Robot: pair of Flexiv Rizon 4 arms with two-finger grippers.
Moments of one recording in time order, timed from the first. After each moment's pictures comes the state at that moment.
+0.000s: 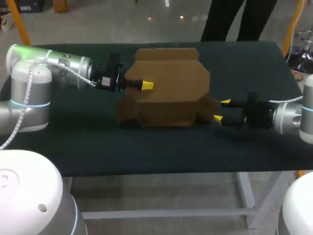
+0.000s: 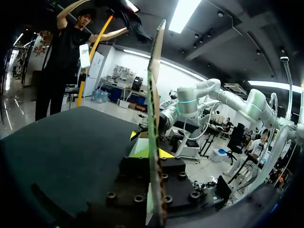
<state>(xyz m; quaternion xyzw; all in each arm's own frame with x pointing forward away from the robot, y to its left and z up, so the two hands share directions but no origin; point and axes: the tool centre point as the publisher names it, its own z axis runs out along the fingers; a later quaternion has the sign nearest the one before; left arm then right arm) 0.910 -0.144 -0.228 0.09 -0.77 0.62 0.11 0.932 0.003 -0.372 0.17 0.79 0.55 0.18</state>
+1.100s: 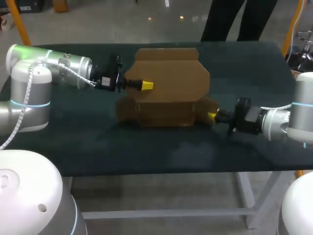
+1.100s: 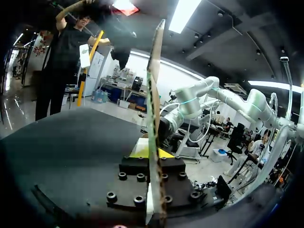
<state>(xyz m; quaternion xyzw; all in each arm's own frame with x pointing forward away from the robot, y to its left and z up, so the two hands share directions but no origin) 0.910 -0.143 -0.228 0.09 -0.77 0.62 0.11 0.921 0.032 -0.379 0.22 0.78 0.56 0.18</state>
